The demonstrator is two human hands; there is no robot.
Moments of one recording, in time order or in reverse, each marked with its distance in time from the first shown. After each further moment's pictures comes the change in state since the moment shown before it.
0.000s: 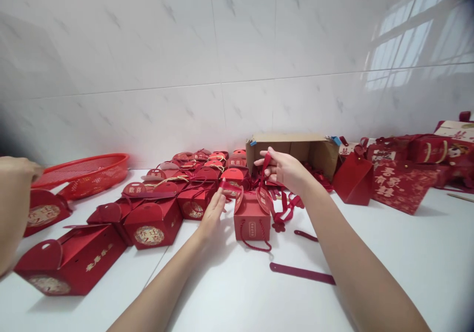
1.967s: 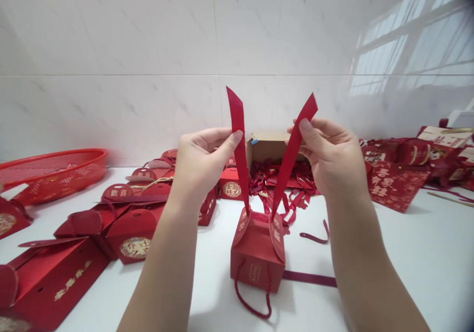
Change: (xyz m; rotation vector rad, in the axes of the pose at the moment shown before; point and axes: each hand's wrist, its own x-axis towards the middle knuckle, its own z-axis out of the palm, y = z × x) left_hand -0.022 0.161 0.073 0.340 -0.029 0.434; right_hand -0.034 -0.051 0.029 -0.130 0.466 -0.597
